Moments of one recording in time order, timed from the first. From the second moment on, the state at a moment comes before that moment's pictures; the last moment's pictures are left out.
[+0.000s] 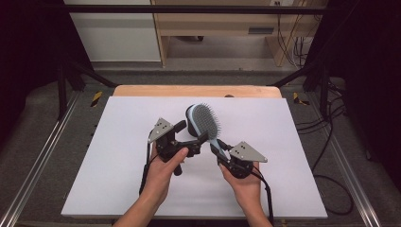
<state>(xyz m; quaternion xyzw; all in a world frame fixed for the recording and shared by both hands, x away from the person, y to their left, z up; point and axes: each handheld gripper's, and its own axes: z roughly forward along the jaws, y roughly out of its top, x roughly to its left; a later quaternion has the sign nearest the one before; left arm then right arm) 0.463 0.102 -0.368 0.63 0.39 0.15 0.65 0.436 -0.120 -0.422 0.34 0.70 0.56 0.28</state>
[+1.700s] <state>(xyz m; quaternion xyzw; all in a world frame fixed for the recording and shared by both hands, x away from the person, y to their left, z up) 0.476 0.098 -0.373 0.60 0.44 0.11 0.66 0.430 -0.103 -0.426 0.32 0.71 0.55 0.29</state>
